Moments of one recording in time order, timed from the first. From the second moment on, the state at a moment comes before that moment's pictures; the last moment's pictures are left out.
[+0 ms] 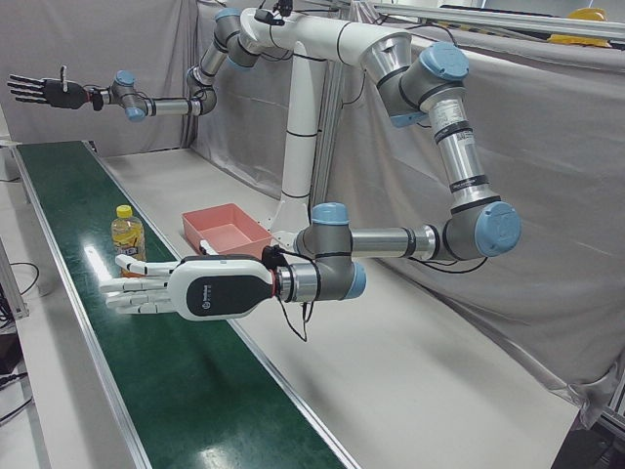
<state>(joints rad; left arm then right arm) -1.28 -1.72 -1.76 0.01 1.49 0.14 1.55 -1.52 1.60 -3.11 -1.57 -0.11</state>
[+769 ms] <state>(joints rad) -1.03 -1.81 -1.77 0.09 1.32 0.20 1.55 -1.52 1.60 -3.11 -1.57 -0.11</state>
